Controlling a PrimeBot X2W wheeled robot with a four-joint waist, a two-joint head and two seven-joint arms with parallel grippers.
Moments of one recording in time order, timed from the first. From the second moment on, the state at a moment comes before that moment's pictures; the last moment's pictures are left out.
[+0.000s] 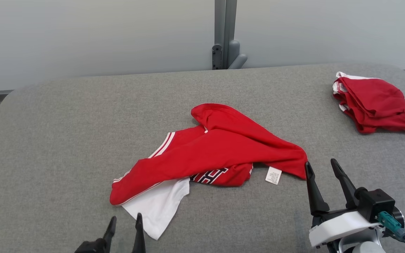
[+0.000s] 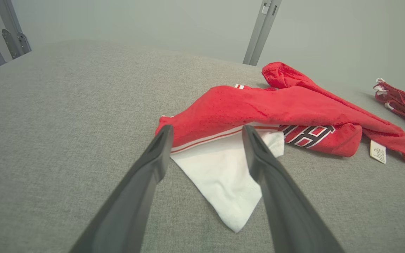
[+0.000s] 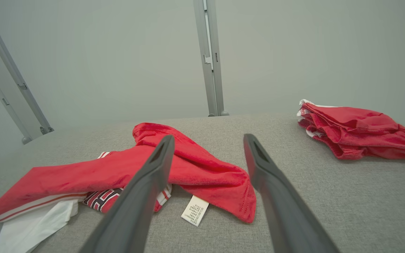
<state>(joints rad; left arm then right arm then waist) 0.12 0.05 -0.20 0.23 -0.32 0.02 -0.25 0.01 -0.05 0.06 0.13 0.18 0.13 -0.26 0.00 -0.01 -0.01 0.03</state>
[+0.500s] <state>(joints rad) 0.05 0.05 -0.34 0.46 -0.61 0.06 -0.13 -0.01 -0.05 0.08 0.16 0.19 0.13 -0.26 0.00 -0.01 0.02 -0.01</state>
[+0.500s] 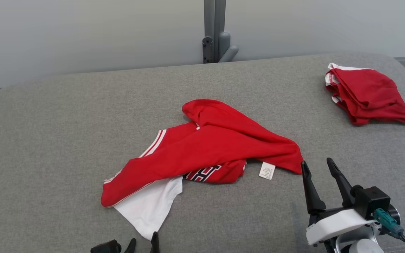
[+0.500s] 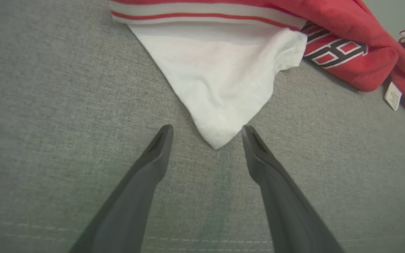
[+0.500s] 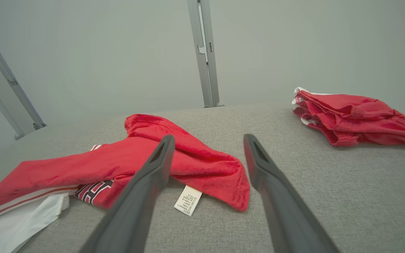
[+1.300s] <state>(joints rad) -0.08 0.05 -0.43 0.56 -0.68 0.07 -0.20 -0.28 -0.05 -0.03 0.69 0.25 0.13 -0.22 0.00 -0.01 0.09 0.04</state>
